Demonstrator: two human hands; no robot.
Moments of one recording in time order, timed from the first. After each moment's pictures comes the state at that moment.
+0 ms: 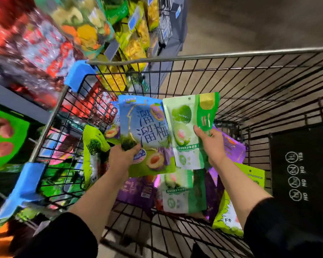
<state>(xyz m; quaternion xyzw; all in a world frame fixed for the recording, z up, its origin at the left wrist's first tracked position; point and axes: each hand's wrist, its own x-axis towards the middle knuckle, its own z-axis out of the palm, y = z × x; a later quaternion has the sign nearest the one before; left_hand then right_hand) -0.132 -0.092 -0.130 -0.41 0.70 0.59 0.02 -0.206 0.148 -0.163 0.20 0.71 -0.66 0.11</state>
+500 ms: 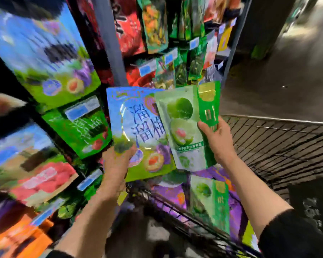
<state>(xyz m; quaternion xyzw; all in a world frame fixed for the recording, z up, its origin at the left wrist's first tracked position) 0.023 -0.175 0.049 -0.29 0.69 0.61 -0.28 -0.125 0.037 0.069 -0.15 0.71 -0.69 -0.01</state>
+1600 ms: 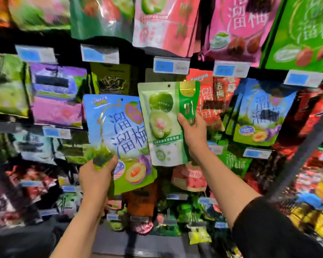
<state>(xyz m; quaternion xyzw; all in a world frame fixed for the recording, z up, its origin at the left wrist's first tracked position) 0.443 -0.272 0.131 -0.51 0.44 0.34 -0.65 0.215 -0.302 0.211 -0.50 0.49 -0.69 0.21</state>
